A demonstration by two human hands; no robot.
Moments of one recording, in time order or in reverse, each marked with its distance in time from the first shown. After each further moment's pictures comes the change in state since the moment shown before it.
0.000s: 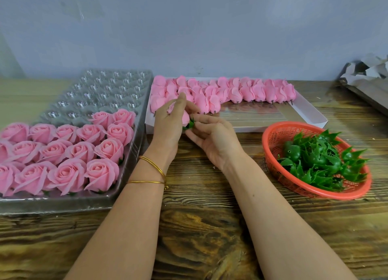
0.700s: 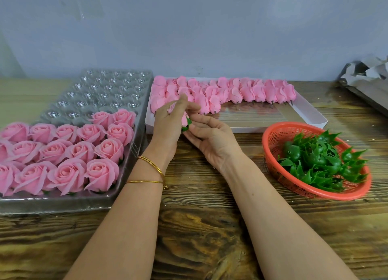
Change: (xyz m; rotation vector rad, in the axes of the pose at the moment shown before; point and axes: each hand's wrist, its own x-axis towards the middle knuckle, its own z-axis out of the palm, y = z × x) left_hand 0.000 0.002 -0.003 0.023 -0.026 -0.030; right_hand -0.004 0.003 0.003 0.102 -0.025 0.022
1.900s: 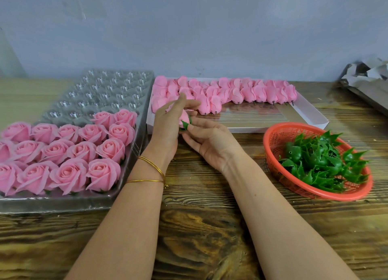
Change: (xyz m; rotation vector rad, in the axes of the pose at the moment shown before) left_hand 0.000 0.004 -0.003 -0.127 -0.019 -0.057; right_hand -0.005 -0.003 0.002 -0.054 -0.064 0.086
